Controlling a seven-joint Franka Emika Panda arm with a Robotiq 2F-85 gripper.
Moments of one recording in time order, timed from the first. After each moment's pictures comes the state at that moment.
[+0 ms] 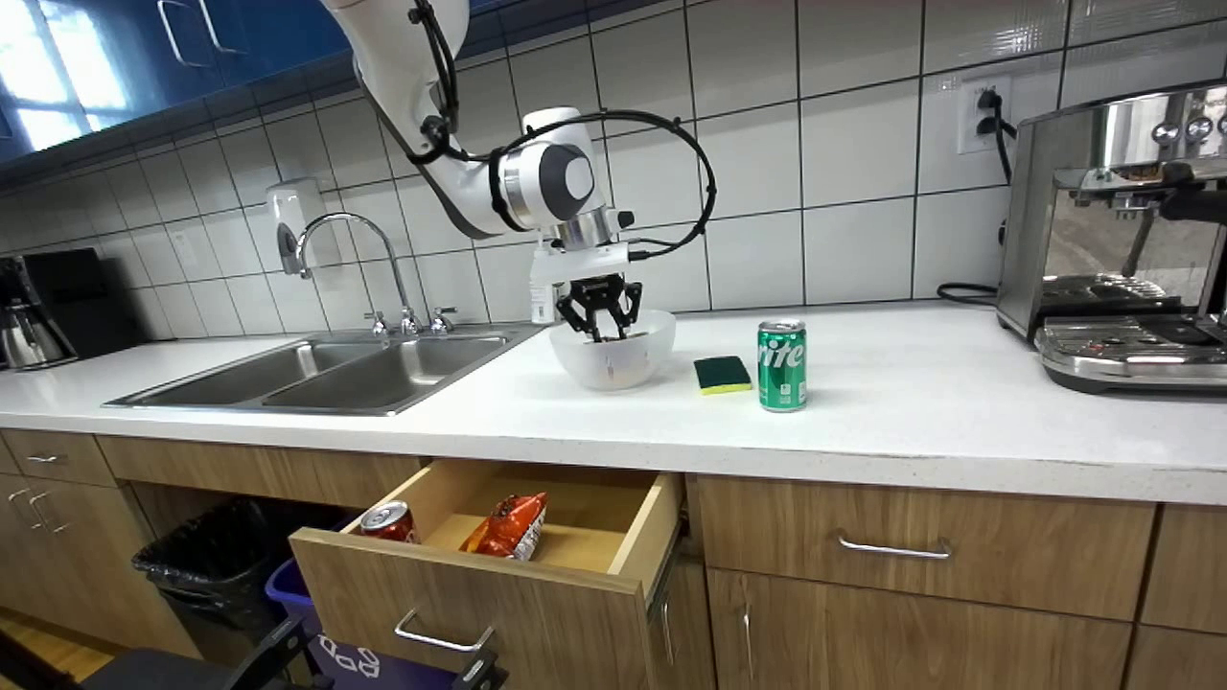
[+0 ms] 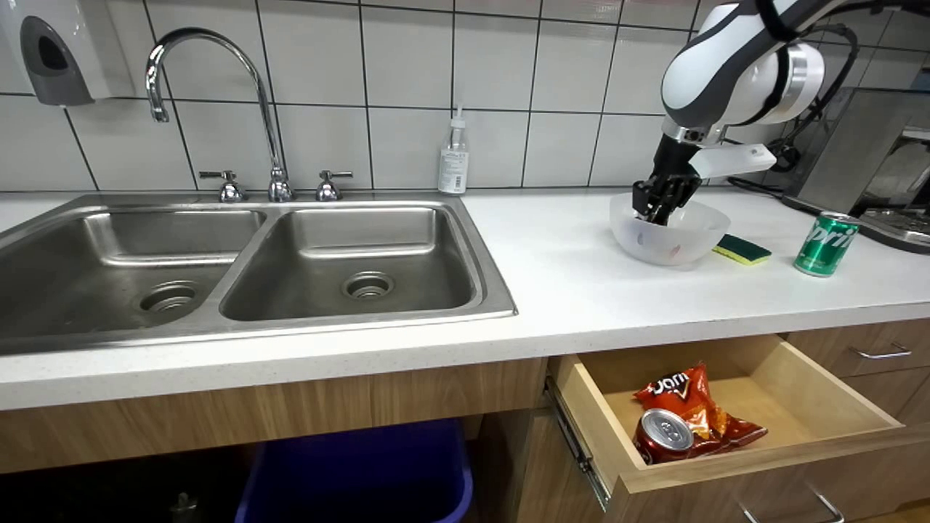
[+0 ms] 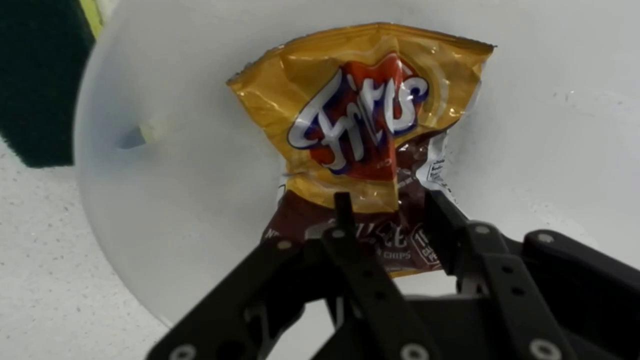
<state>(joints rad) -0.10 0.61 0.02 -1.72 -0.06 2.55 -0.26</state>
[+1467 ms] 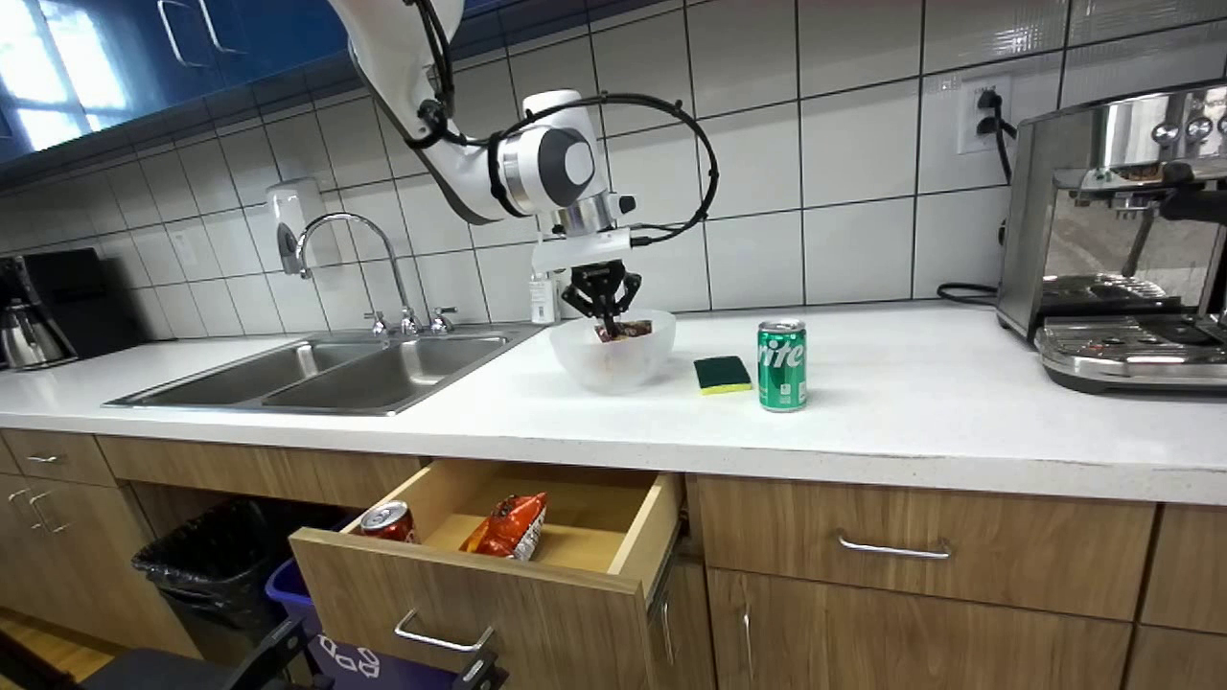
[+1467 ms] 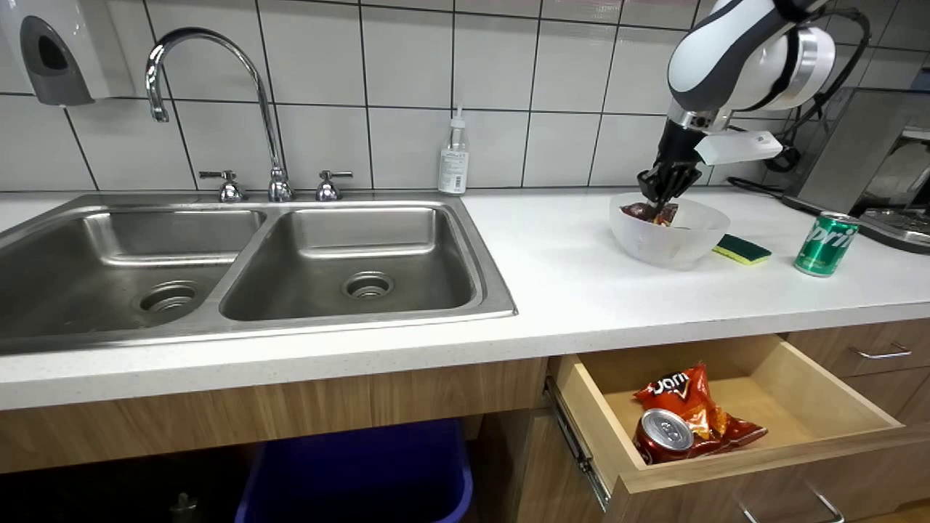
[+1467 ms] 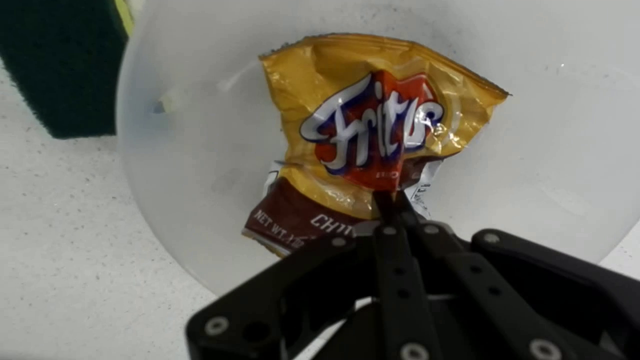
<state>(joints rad) -0.11 0.58 0.02 -1.73 -0.04 2.55 -0.29</state>
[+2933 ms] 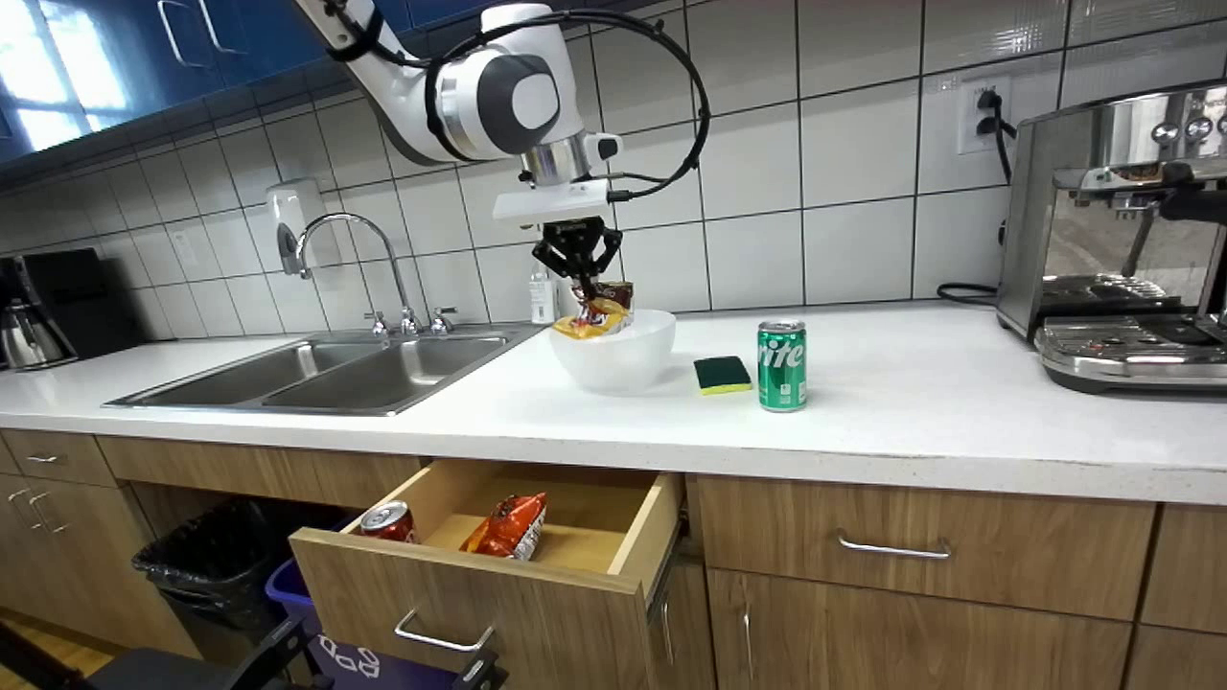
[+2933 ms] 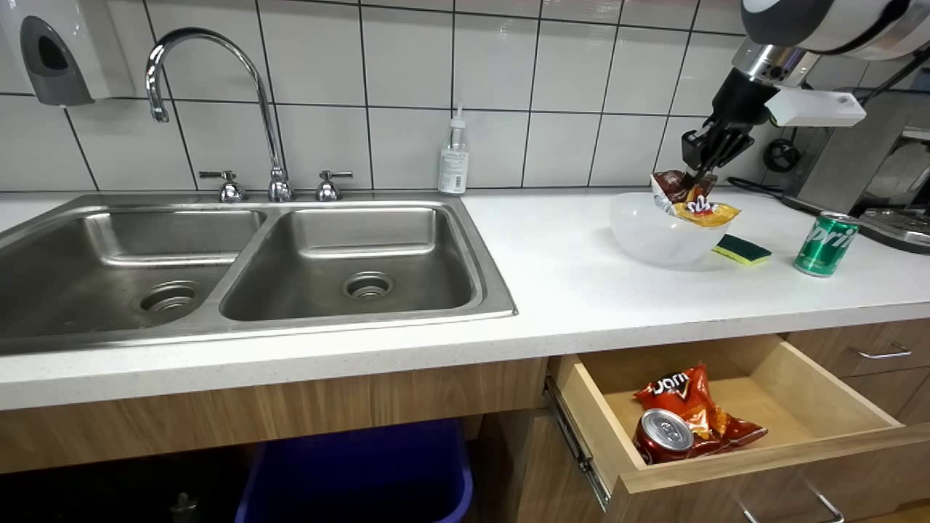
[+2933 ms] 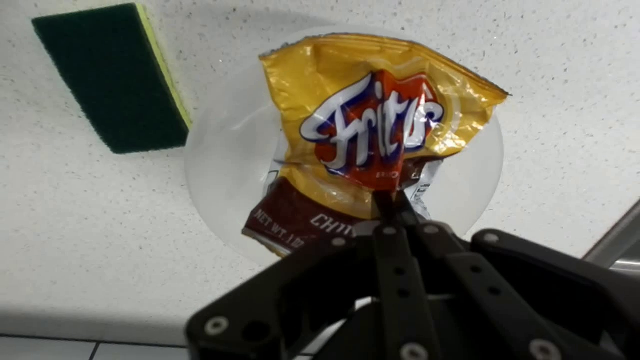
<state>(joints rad) -0.14 0.24 0.04 -2.08 0.13 2.66 -0.41</state>
